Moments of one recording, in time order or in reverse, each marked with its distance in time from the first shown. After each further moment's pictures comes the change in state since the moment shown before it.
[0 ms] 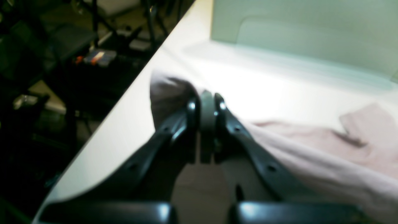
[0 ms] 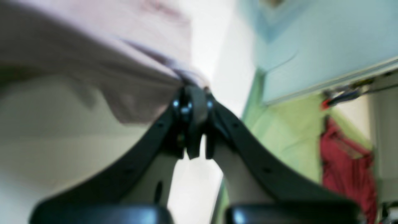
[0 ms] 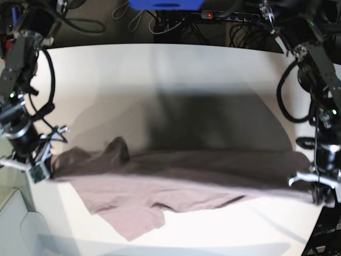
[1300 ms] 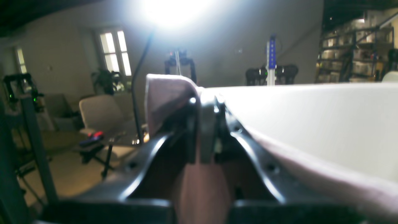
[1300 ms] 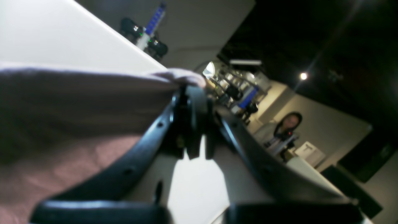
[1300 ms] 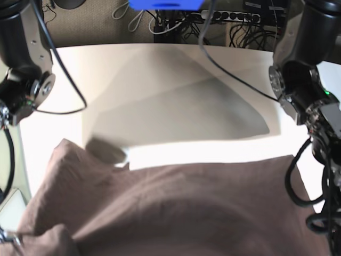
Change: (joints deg) left arm -28.5 -0.6 11.2 4.3 10.4 -0.1 -0.6; right arm 33.9 4.5 3.4 0.9 0.0 -0.1 11.1
